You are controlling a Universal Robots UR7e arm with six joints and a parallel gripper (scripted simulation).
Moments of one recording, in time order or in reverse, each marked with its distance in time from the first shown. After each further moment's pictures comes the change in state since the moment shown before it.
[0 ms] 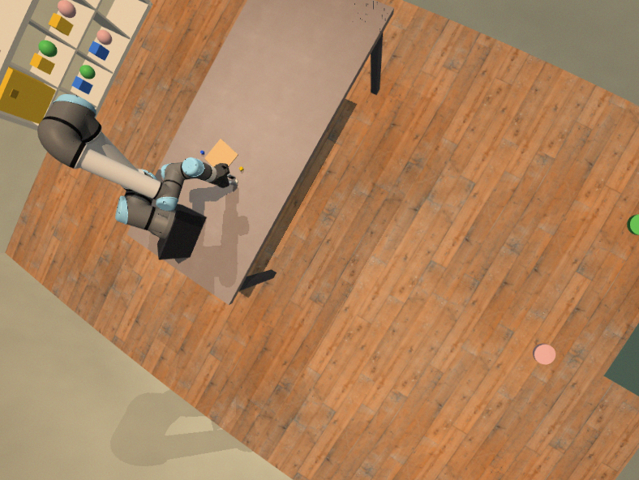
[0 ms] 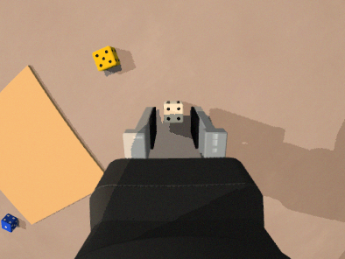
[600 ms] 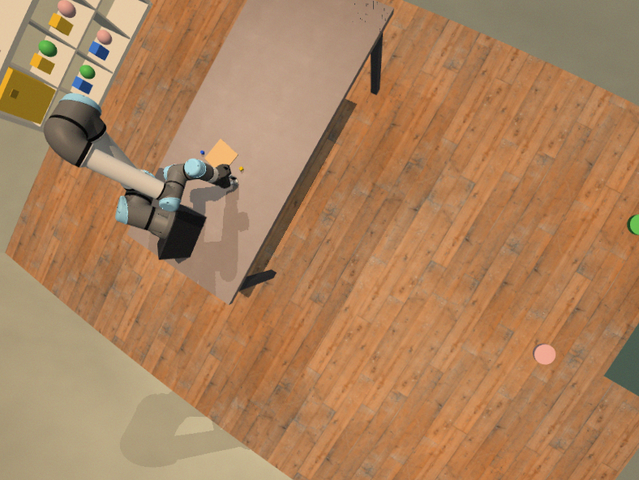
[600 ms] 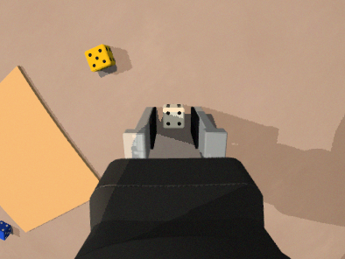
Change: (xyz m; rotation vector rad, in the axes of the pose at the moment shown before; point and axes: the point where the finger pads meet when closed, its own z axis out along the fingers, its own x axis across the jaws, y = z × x) arm 0.000 0.000 0.015 -0.001 0.000 0.000
